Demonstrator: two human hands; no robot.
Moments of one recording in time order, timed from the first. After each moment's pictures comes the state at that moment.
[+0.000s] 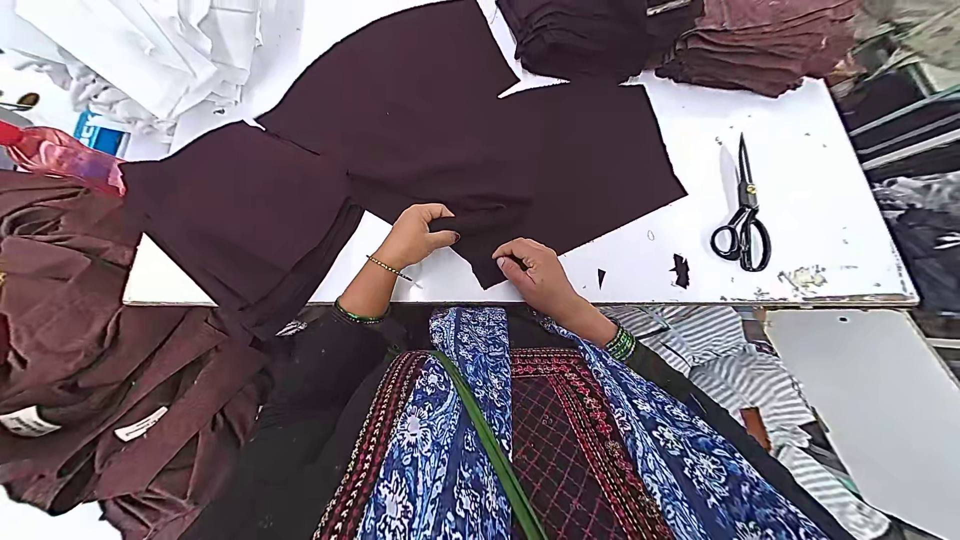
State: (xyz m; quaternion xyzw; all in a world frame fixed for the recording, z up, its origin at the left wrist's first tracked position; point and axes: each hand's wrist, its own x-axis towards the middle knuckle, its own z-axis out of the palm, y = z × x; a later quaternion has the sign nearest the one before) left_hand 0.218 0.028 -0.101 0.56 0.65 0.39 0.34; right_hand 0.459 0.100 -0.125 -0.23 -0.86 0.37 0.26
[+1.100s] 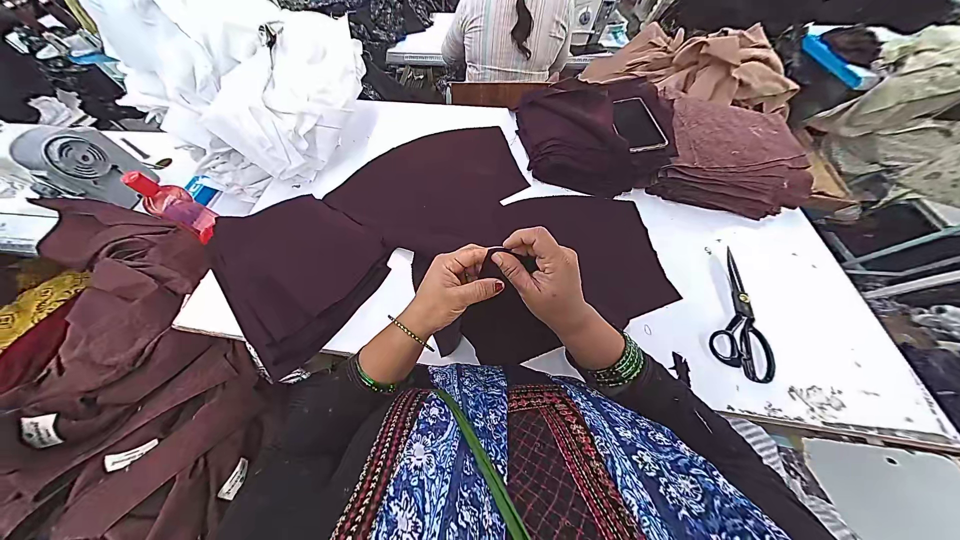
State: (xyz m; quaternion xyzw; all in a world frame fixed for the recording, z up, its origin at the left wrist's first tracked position) left_hand 0.272 0.034 -0.028 0.47 0.46 0.66 0.37; right_hand 0.404 0.148 -0.023 -0.05 -0.82 0.31 0.48
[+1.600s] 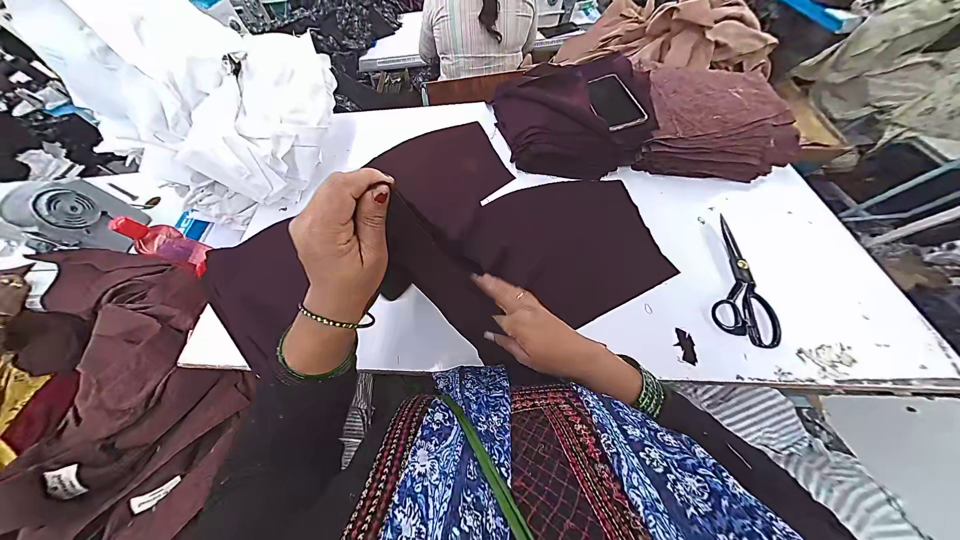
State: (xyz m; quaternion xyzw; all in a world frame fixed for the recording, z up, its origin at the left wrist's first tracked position) left_hand 0.213 0.021 0.060 0.63 0.54 0.49 -0.29; right_hand 0.447 0.119 -0.042 -0.06 -0.93 0.33 0.14
